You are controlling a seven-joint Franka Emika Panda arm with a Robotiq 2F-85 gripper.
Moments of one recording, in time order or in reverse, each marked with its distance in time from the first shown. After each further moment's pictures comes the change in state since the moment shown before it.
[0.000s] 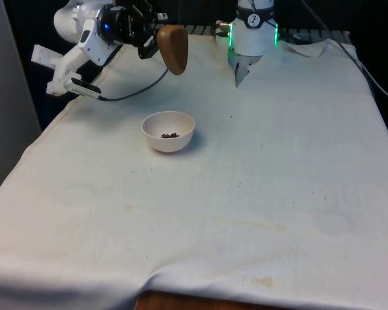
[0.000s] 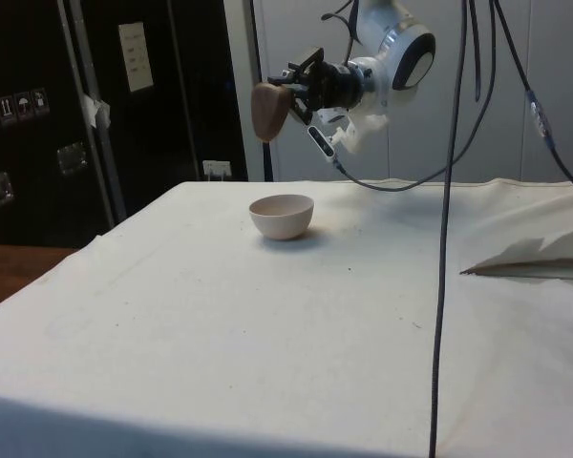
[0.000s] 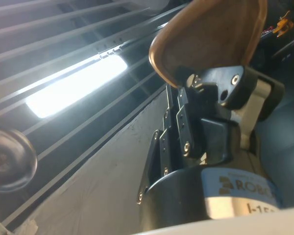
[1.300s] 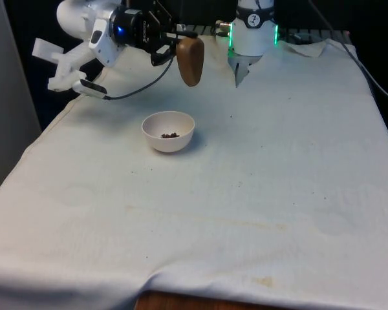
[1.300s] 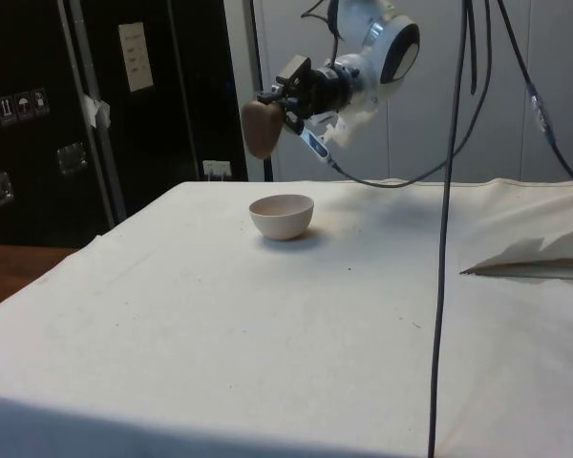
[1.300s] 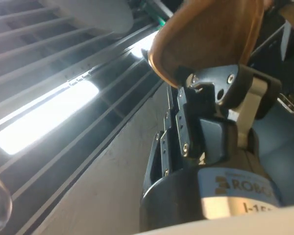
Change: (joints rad) arm 0.083 -0.048 -0.009 -0.013 -0.100 0.130 -0.045
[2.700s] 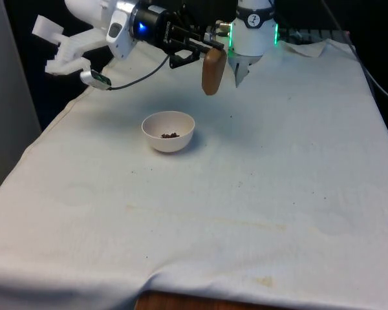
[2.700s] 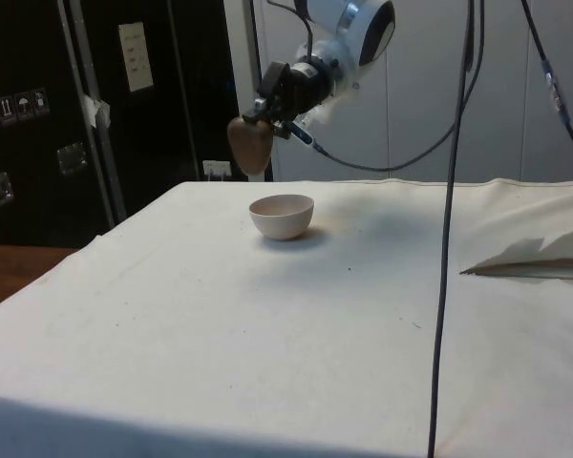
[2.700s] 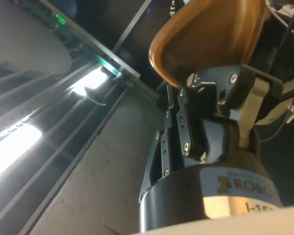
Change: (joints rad) arm 0.102 -0.134 0.034 -0.025 -0.174 0.254 0.018
